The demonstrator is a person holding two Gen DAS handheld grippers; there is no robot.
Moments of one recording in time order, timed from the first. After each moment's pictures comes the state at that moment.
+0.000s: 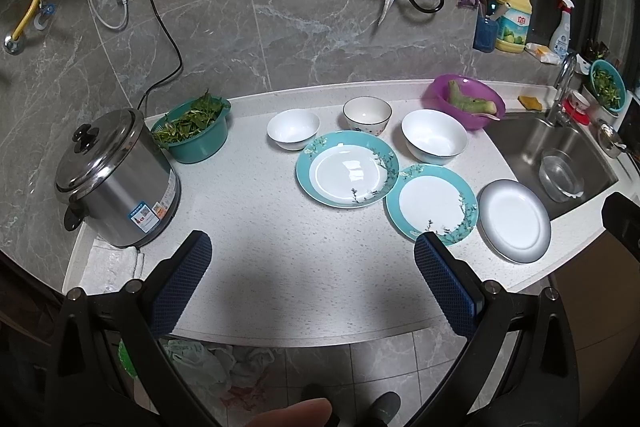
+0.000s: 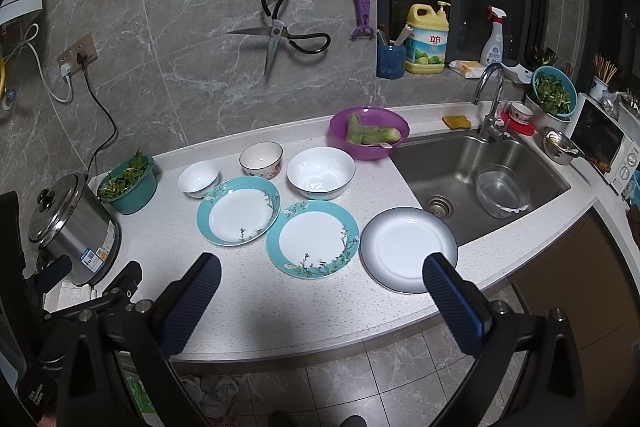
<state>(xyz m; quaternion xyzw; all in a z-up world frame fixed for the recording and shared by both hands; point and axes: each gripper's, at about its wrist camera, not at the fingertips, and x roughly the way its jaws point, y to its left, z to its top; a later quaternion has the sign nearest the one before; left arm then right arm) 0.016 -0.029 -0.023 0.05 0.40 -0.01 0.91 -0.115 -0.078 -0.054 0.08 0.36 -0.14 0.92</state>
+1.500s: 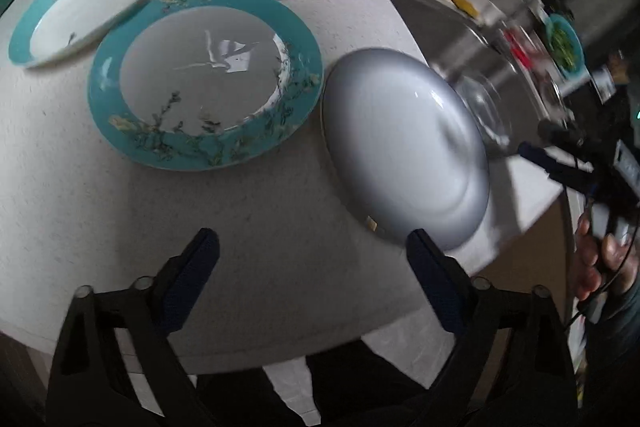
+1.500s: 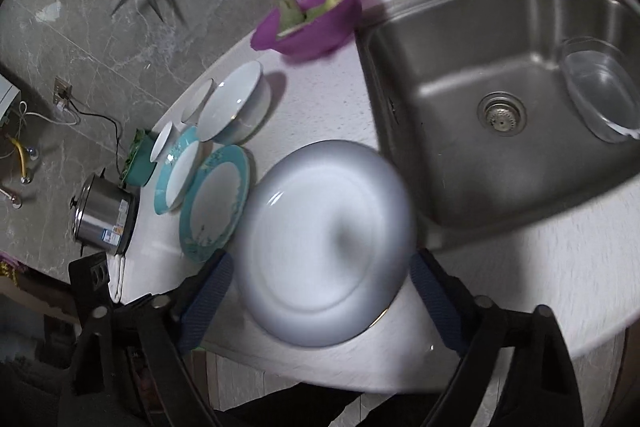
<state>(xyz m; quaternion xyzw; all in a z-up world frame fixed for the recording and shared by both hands) 0.124 -0.286 -0.305 -0.09 0.58 -0.17 0.79 -0.011 -0.446 -0.297 0.27 0.49 0.12 0.82</state>
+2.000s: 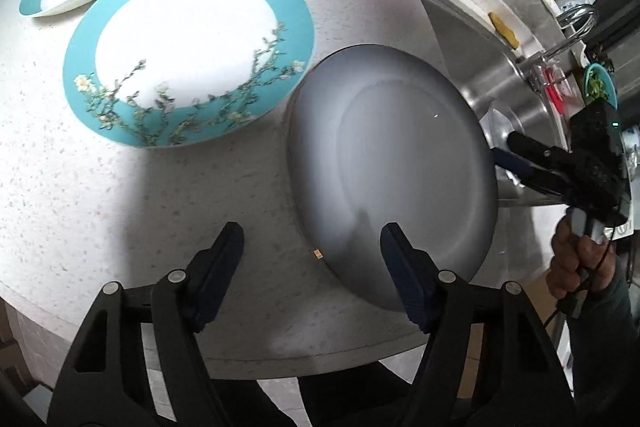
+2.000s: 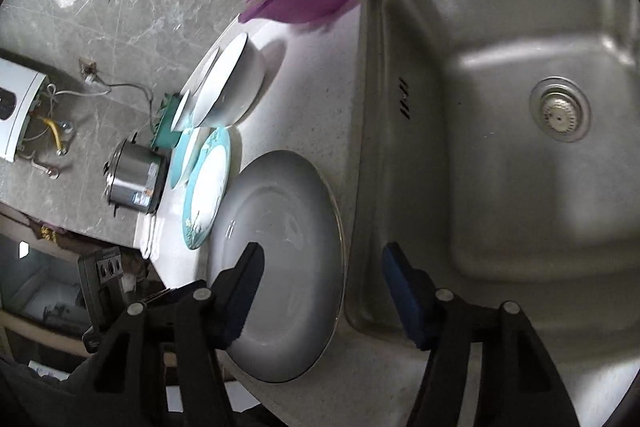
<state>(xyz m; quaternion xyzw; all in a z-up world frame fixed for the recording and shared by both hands) 0.141 -0.340 -0.328 -0.14 0.60 -0.10 0.78 0.060 -0.489 -0.355 0.28 0.54 0.25 0.75</state>
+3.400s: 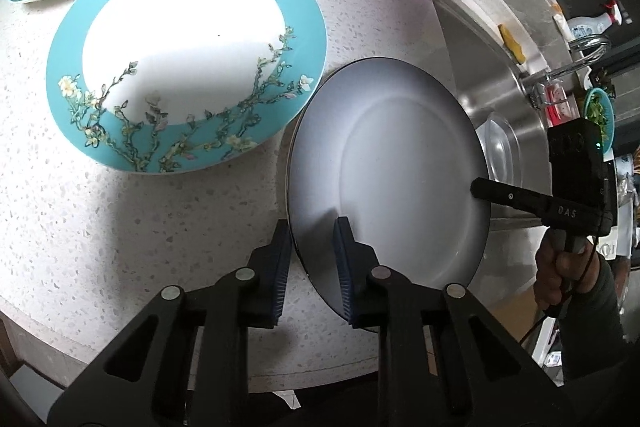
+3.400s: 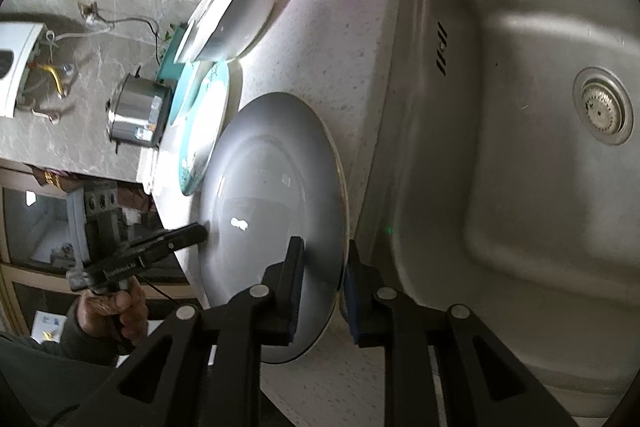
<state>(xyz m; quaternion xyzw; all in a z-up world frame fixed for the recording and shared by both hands) 0.153 -0.309 -0.324 -0.18 0.62 -0.09 0.76 0.087 -0.466 -0.372 0.21 0.62 0.31 0.69</state>
